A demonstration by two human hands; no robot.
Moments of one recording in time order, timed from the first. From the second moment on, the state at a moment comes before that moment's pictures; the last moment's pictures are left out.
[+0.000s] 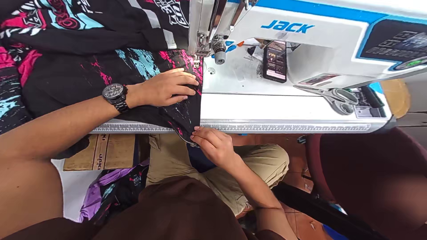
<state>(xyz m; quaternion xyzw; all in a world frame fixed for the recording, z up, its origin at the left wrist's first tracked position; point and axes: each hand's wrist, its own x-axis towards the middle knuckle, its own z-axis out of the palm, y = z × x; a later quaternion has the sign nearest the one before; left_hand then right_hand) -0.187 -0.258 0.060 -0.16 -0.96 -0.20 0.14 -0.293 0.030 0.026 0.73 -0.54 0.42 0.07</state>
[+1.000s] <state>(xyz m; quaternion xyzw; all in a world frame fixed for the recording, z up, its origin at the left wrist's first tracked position) -0.195 -0.240 0.073 -0.22 -0.96 -0.14 0.14 -0.392 -0.053 0.075 0.93 -0.27 0.23 0.06</state>
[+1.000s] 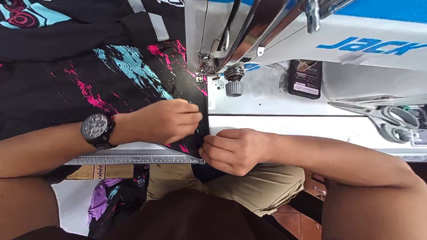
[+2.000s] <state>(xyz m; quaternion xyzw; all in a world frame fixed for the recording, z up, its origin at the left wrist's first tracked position) -0.208 -0.277 0.061 -0.19 -0.96 -0.18 0.14 -0.398 -0.065 0.071 0.91 -0.32 0.25 0.03</state>
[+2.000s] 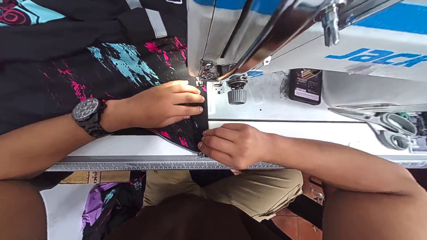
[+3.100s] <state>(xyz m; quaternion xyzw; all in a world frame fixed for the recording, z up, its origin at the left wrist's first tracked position) -0.193 -0.259 0.065 -0.28 -0.92 -0.25 0.11 -0.404 -0.059 0.077 0.92 -0.31 0.22 0.10</state>
